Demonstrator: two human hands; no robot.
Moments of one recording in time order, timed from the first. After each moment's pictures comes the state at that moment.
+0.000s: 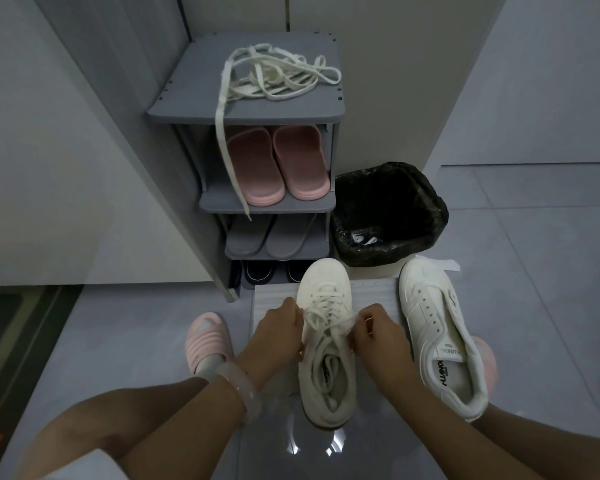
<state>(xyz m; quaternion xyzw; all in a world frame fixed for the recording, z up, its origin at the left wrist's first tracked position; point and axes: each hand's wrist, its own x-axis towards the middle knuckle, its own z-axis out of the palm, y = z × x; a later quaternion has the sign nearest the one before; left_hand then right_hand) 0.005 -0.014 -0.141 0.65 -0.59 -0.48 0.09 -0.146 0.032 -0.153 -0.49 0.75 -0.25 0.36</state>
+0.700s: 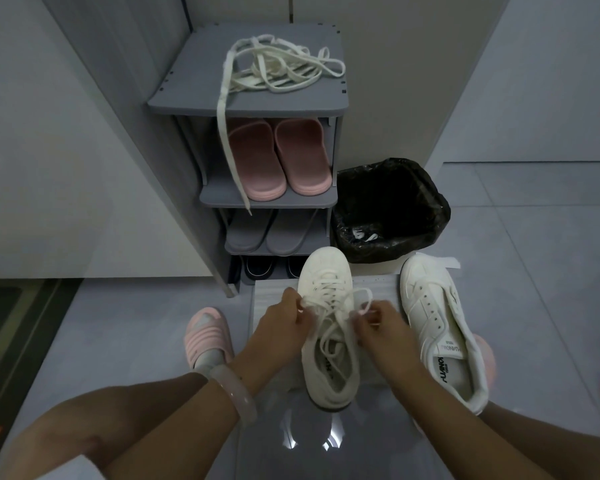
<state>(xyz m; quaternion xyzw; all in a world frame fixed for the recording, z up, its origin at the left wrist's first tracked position) 0.008 -0.009 -0.145 0.61 -0.64 -0.45 0.14 -0.153 0.029 -0.153 -0.43 0.74 -0.32 0.41</state>
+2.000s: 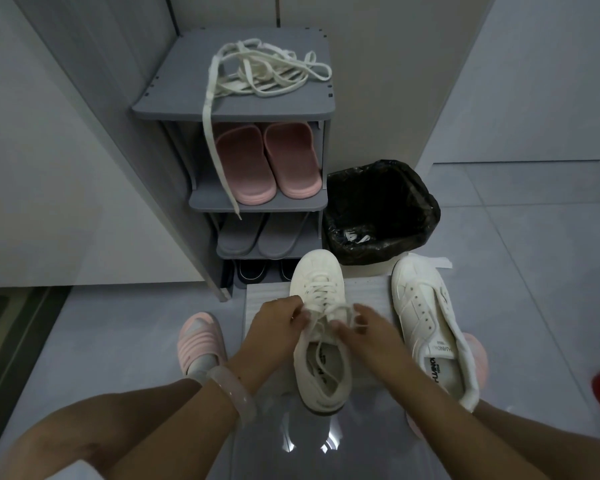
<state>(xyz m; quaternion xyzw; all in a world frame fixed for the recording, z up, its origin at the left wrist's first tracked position) 0.001 -0.017 -0.148 0.59 -0.72 -0.34 0.11 -0.156 0.025 -0.143 -0.48 0.74 -0.18 0.44</state>
